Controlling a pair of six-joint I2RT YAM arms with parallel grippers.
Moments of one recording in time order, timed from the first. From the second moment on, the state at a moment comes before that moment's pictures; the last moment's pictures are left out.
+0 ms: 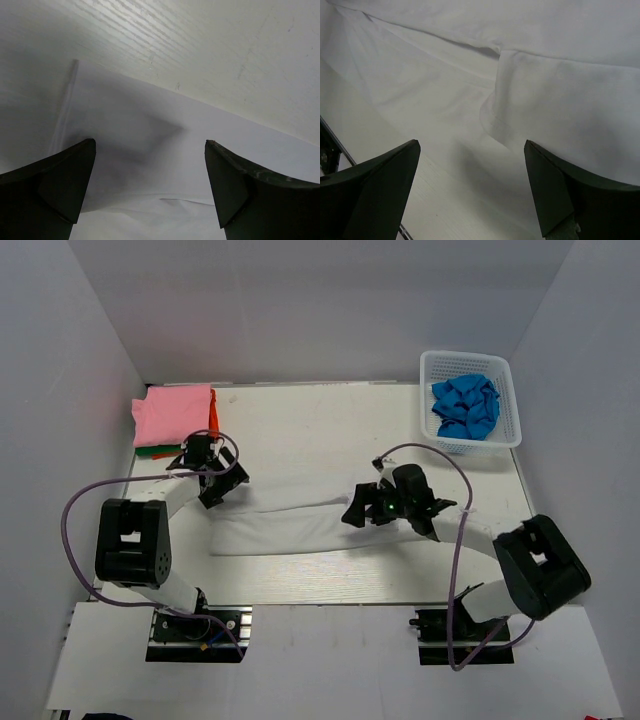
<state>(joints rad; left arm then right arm) -0.07 1.56 0.84 -0.26 0.04 -0.68 0.55 1.45 0.55 0.22 -0.42 0.42</state>
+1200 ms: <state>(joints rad) -0.30 1.26 0.50 -0.10 0.05 -0.71 0.41 1.91 1.21 -0.20 -0.09 0.50</state>
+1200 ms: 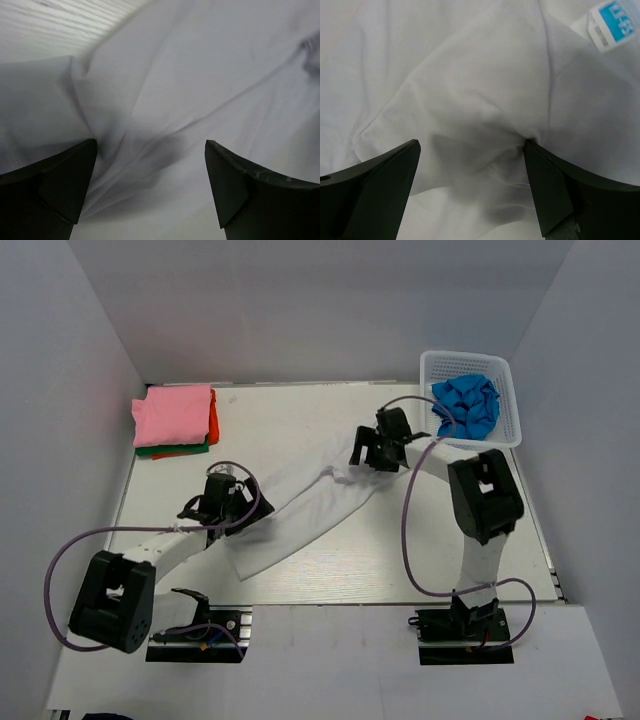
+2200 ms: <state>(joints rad) -1.03 1.34 0.70 -0.30 -0.08 -0.90 0.46 2.39 2.01 -0.52 0.01 0.16</state>
